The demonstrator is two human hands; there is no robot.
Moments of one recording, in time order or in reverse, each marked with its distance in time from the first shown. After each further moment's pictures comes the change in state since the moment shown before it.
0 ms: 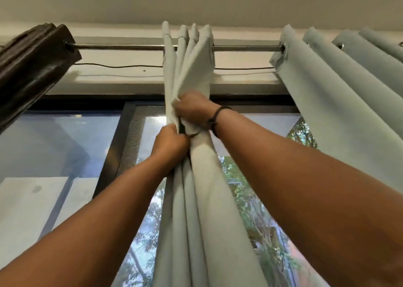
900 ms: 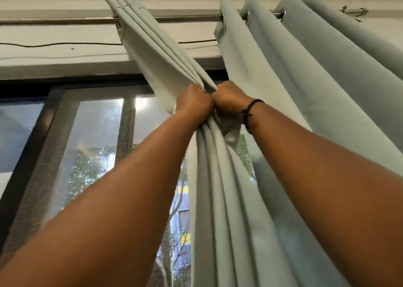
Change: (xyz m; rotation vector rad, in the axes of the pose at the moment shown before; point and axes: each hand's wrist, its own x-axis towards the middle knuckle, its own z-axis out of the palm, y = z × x) left_hand -0.028 0.131 0.217 0.313 -0.104 0.151; right_hand -0.082 0.215 -0.140 0.034 0.129 0.260
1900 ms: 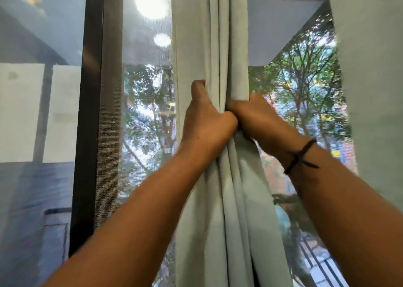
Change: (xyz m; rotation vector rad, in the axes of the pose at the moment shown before) left_hand -0.202 -0.191 -0.106 -0.454 -0.106 -0.259; right_hand -0.193 -0.076 0.199 0.411 -0.147 0.262
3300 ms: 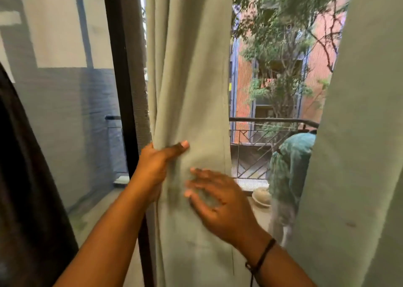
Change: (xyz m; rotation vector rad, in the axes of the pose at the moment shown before) left_hand -0.249 -0.004 -0.045 -0.320 0.169 -0.802; right_hand -0.318 0.071 -0.008 -0.090 -0.295 -0.231
